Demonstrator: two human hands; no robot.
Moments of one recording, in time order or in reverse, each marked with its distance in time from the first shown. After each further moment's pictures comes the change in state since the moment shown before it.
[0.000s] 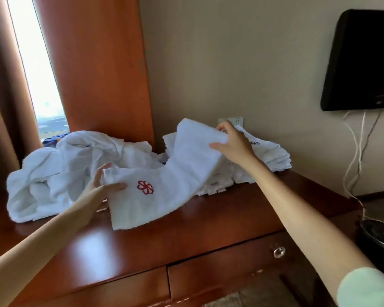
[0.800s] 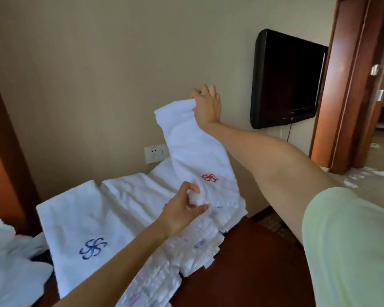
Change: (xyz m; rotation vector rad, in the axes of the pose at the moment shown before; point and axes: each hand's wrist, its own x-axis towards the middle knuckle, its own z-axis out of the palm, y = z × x) left_hand 0.237 0.008 0.378 0.288 -0.671 0.340; right_hand 0.344 0.180 -0.089 -0.890 0.452 0.012
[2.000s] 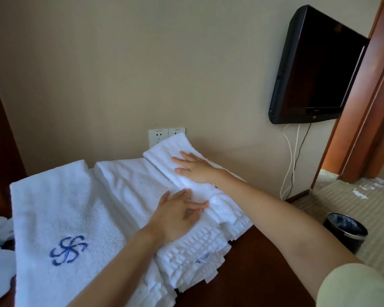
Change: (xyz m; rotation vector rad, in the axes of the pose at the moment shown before) left_hand 0.027 -0.069 0.003 0.569 -0.147 0.010; right_hand -0.129 0.000 0.130 0.343 -1.017 -0.171
